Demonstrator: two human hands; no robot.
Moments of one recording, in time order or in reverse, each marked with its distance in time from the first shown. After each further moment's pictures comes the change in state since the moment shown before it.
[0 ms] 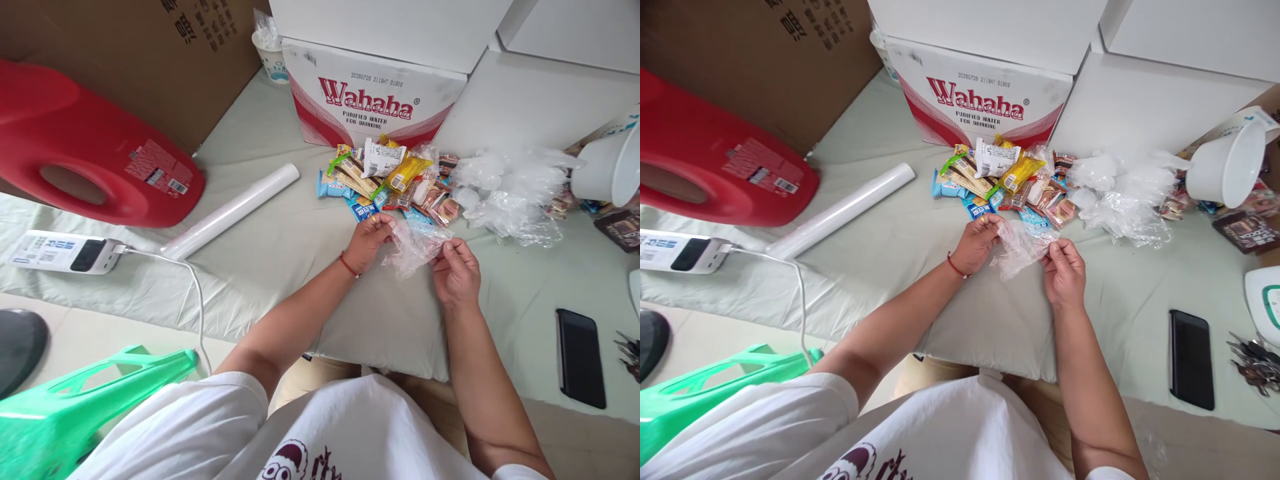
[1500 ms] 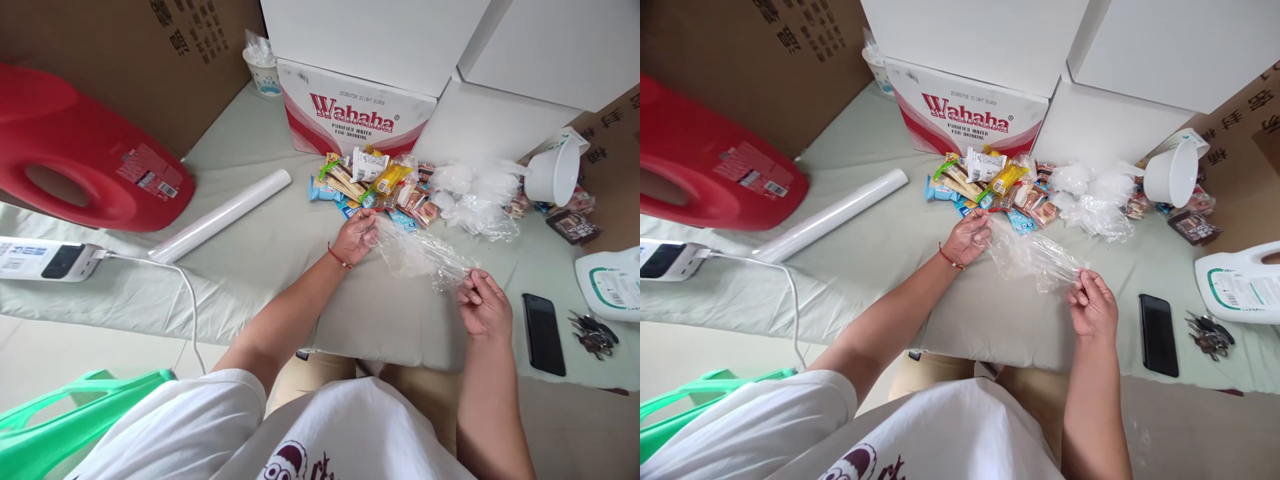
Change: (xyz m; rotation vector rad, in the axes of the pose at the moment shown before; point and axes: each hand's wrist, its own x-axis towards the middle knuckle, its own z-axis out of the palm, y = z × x) left_hand 0.007 0.018 -0.005 -0.412 -0.071 -0.185; right_hand -0.055 -0.060 -0.073 -0.047 0.272 0.192
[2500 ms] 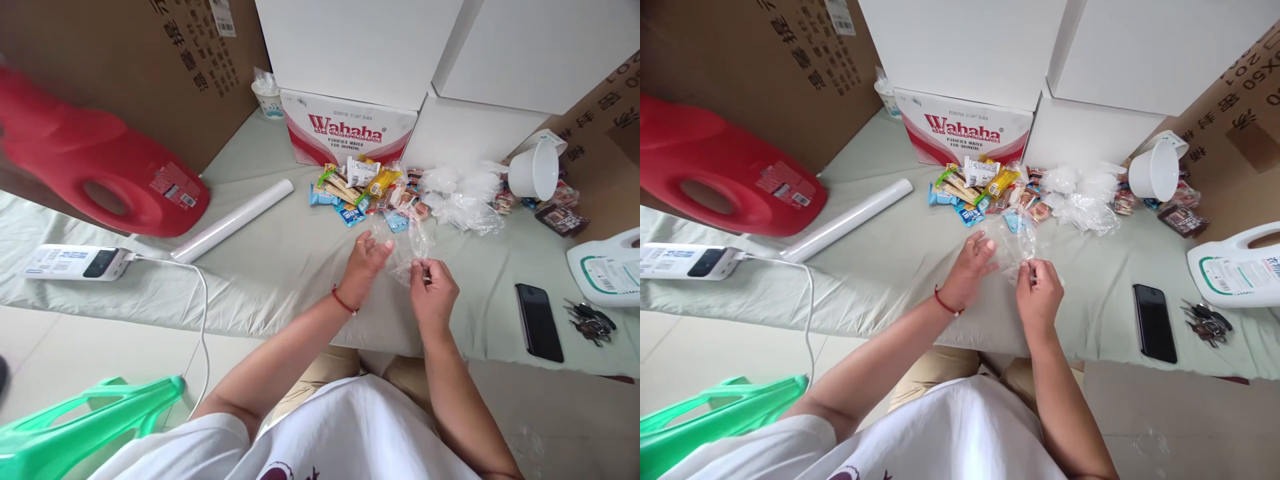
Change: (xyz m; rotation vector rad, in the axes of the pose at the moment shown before) left_hand -0.093 -0.037 0.061 0.478 0.313 0.115; right_hand -0.058 0.026 0.076 -0.866 0.044 -0.737
